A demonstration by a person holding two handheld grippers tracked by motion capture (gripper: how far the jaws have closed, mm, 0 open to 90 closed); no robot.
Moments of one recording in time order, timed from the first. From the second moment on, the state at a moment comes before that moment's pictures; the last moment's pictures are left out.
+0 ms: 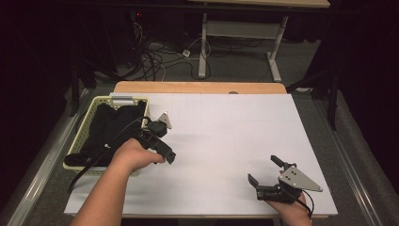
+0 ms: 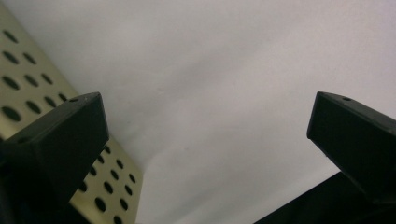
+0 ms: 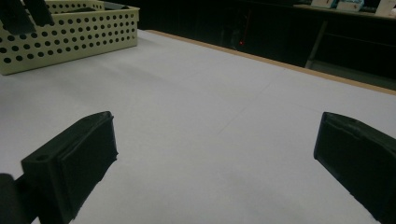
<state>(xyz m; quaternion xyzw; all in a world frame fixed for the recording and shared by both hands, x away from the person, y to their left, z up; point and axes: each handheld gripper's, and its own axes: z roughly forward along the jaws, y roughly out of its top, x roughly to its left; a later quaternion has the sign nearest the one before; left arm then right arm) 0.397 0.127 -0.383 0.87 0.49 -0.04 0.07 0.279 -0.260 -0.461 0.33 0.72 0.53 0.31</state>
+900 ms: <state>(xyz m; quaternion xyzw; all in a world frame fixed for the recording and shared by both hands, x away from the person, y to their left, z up) 0.361 0.119 -0.451 0.86 0.44 0.03 0.27 0.279 -0.260 -0.463 0.33 0.72 0.52 0.30</state>
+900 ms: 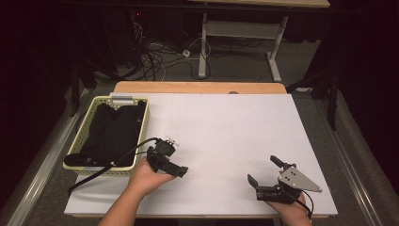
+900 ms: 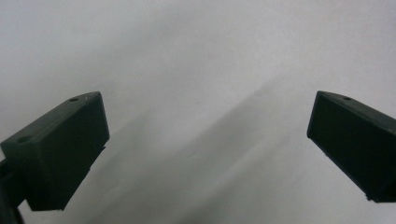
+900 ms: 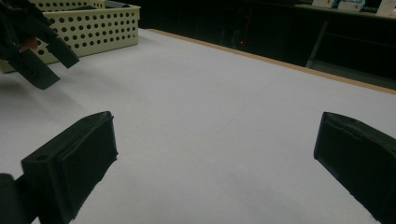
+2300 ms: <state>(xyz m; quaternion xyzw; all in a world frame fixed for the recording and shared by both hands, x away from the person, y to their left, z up) 0.302 0.158 -0.481 0.73 0.34 0.15 0.57 0.273 -0.270 -0.476 0.35 0.70 0.52 0.33</state>
